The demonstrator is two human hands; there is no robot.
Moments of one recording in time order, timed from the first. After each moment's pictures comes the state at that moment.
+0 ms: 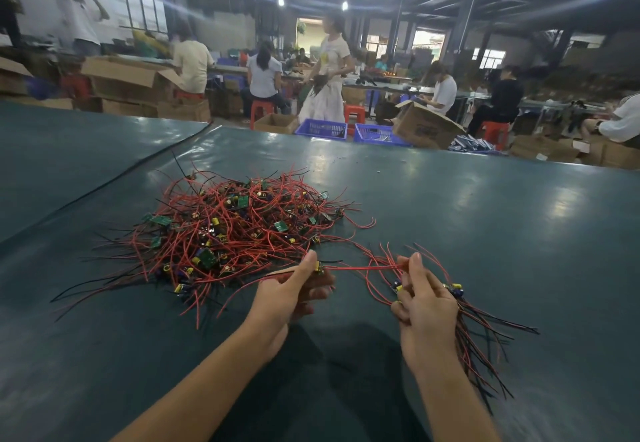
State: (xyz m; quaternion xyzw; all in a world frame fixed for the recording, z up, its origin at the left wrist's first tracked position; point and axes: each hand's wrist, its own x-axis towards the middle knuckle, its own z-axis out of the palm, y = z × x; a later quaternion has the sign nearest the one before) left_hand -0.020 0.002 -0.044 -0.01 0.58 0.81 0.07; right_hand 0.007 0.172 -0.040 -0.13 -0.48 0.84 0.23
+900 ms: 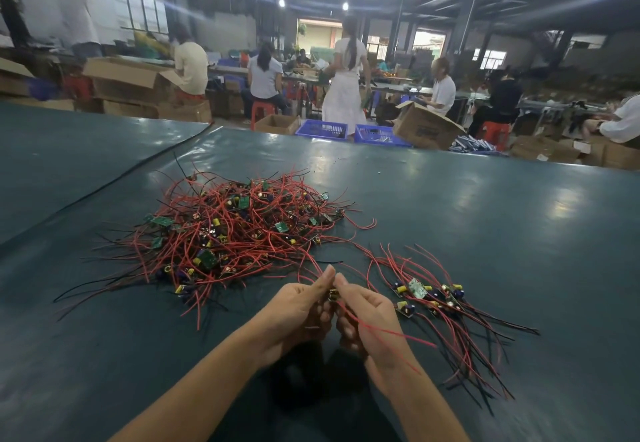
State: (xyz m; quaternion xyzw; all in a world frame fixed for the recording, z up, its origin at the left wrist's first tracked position) left_hand -0.018 0.002 -0.046 0.06 0.60 0.75 0.26; right_hand 0.023 0.127 -0.040 -0.05 -0.63 0.78 -0.01
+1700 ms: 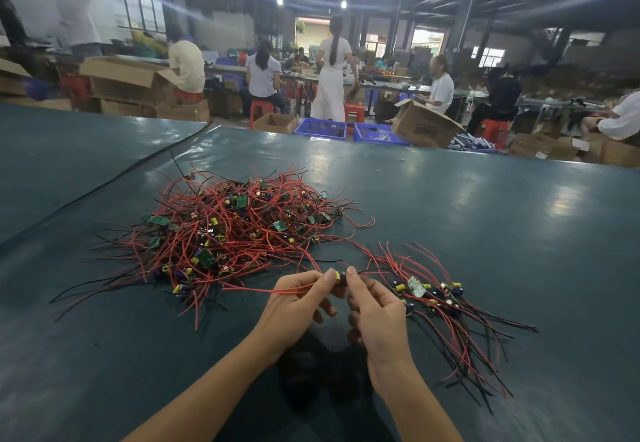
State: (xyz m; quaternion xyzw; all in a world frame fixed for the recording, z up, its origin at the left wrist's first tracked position) left_hand -0.013 0.006 -0.051 0.18 0.69 0.70 0.03; right_hand 0.018 0.127 -0.049 -0.11 -0.63 0.77 0.10
